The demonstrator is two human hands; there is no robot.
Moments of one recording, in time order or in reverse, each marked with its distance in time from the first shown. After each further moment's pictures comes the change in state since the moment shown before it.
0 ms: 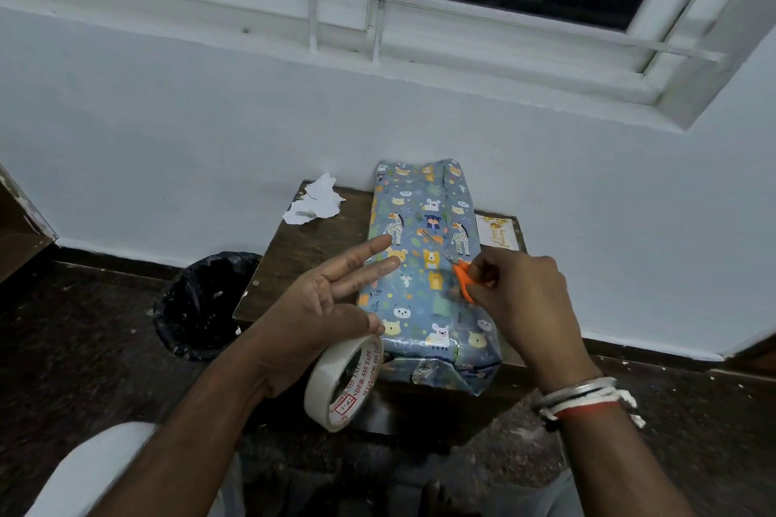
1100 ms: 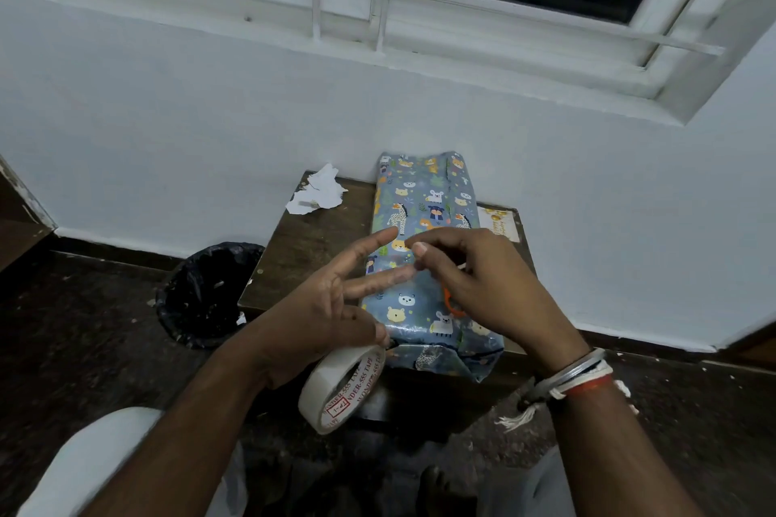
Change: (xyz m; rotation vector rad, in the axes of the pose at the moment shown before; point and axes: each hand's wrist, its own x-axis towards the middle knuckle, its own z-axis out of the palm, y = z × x) left_hand -0.008 0.000 -0.002 0.043 -0.119 -0.045; right_hand 0.004 -0.051 -0.006 0.278 -0.255 -0.099
